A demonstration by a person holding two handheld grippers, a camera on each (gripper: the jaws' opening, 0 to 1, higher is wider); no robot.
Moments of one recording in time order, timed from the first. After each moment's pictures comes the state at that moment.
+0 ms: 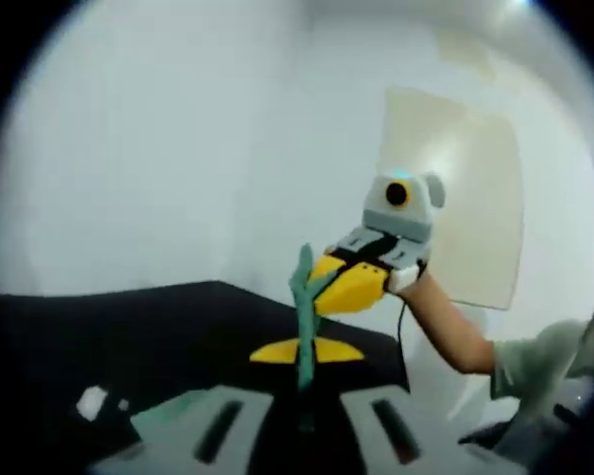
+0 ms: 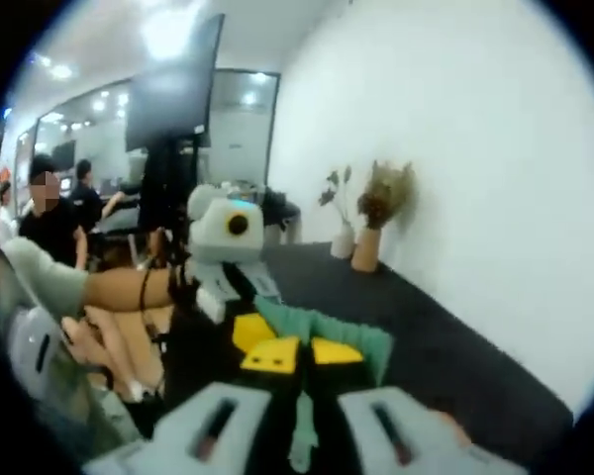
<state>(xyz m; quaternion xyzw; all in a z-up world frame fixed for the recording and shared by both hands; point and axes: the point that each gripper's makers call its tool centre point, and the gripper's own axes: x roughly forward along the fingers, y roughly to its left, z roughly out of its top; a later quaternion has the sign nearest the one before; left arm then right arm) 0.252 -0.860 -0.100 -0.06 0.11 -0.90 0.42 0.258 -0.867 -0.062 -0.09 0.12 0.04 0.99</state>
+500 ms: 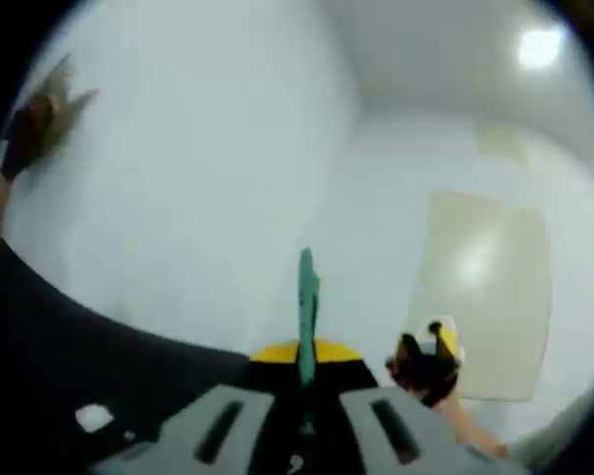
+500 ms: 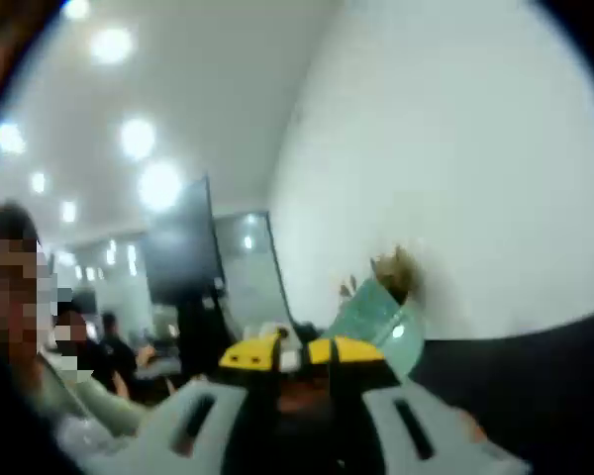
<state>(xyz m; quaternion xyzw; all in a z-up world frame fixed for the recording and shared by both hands) 0.315 -0.882 -0.035 -0.28 0.07 -0.82 0.50 0.190 -0.879 -0.010 0.21 -0.19 0.07 0.96</state>
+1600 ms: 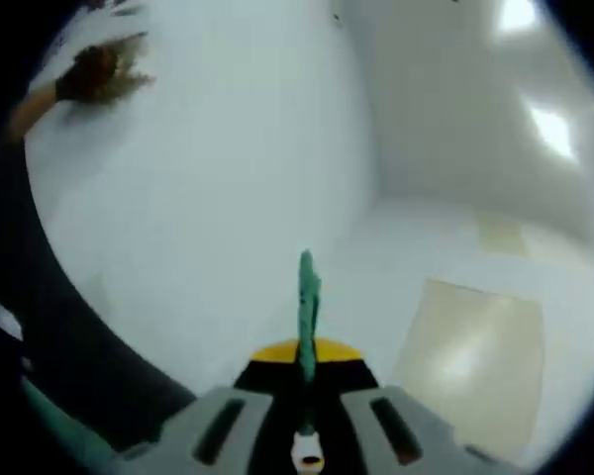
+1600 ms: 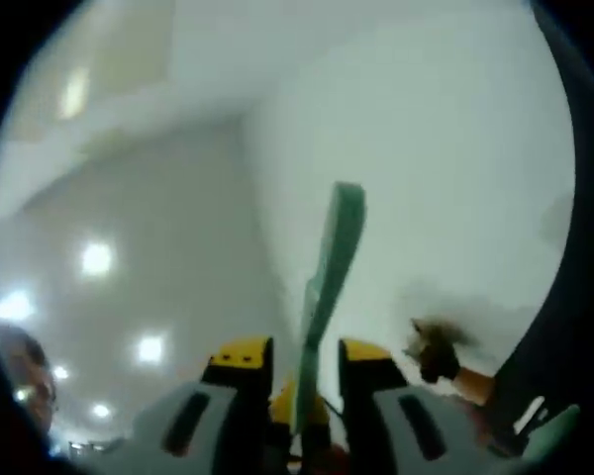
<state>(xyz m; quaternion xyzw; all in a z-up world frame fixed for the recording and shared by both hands) 0.272 -0.883 -0.023 -0.48 0.11 -0.75 0.45 0.223 -0.909 -0.031 0.41 -0.45 0.08 0.79</state>
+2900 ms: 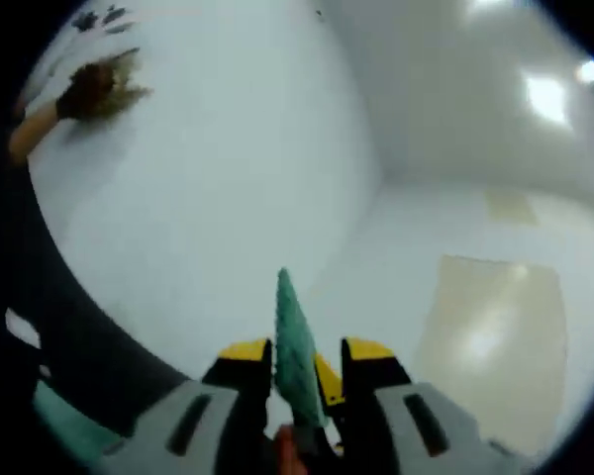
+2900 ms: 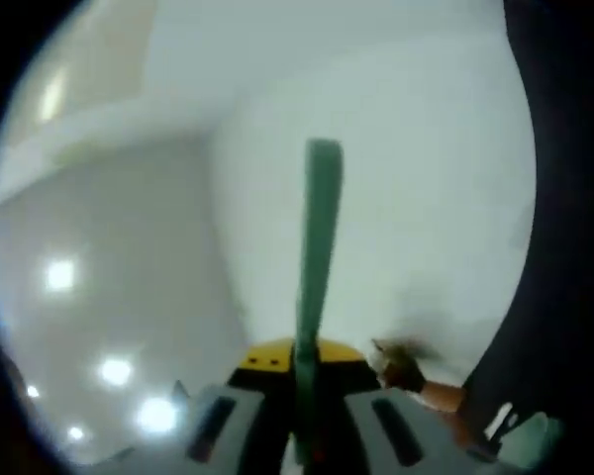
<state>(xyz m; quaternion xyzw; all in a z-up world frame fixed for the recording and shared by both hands) 0.271 -0.895 -0.043 -0.43 0.07 -0.75 0.50 0.211 -0.964 -0.047 0.45 -0.44 -0.02 0.78</state>
